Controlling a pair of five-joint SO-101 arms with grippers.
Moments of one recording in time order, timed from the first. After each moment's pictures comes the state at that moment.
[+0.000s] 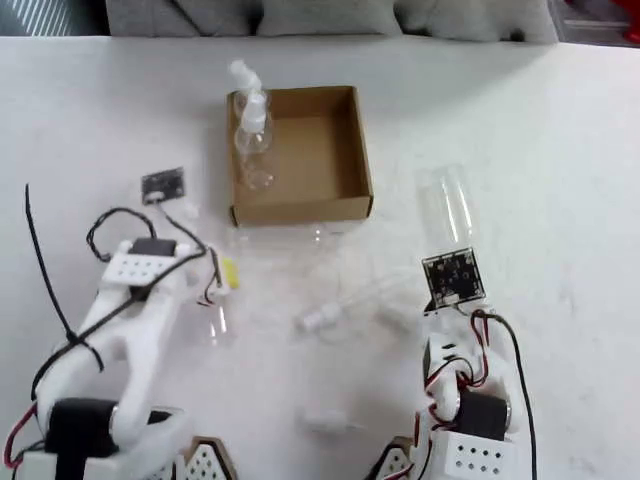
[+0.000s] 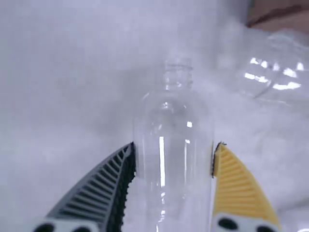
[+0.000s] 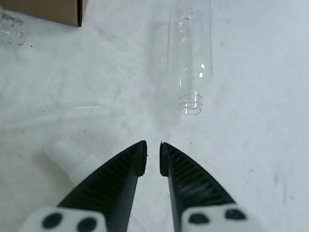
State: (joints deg) left arm -1.5 -15.6 52.6 52.0 20.4; right arm 6.2 -102.9 92.9 57.4 28.6
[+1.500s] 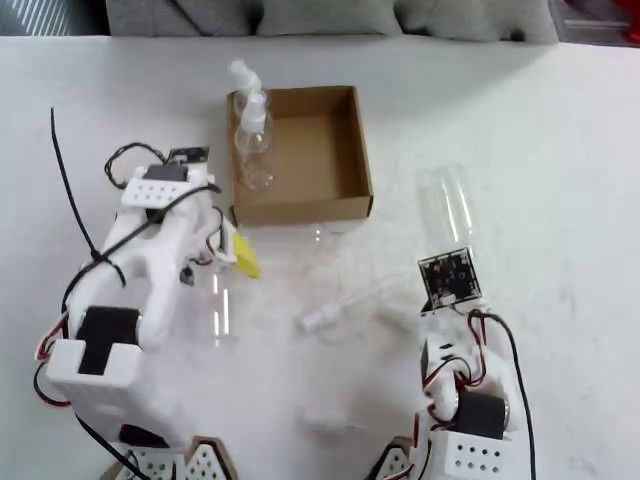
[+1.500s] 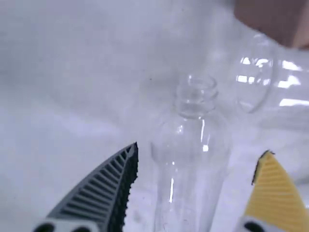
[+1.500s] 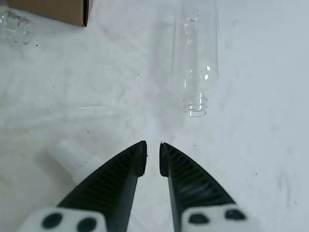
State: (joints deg) left arm -2.0 11.5 17.8 77.4 12.4; right arm 5.3 -102.9 93.6 56.7 28.7
